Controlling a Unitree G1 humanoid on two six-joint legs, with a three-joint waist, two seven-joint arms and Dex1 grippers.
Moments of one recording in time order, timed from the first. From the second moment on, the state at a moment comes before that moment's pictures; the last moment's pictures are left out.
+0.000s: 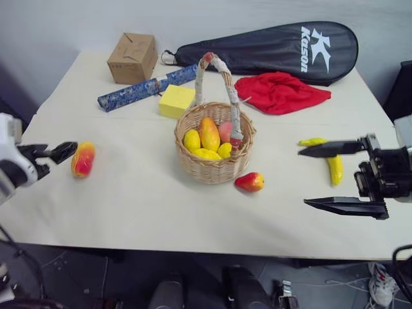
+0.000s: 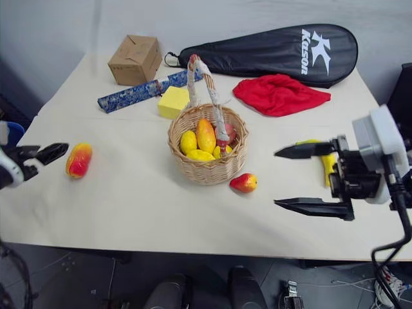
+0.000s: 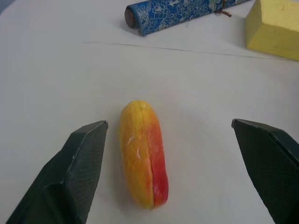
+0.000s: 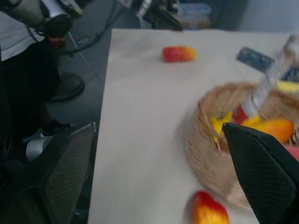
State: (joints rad) left arm -0.44 0.89 0.49 0.09 -0.55 1.04 -0.29; right arm -0.36 -1.09 -0.41 -0.52 1.03 0.69 1.22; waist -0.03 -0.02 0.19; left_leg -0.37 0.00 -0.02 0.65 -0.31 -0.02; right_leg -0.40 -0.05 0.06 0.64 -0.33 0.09
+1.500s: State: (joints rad) left arm -1.26 0.51 -0.29 0.48 -0.39 0.97 -0.90; right arm -0.30 -0.98 -0.40 -0.47 0.87 0.63 0.94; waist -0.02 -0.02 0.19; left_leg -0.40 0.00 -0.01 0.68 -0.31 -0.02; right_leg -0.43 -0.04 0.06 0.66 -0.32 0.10
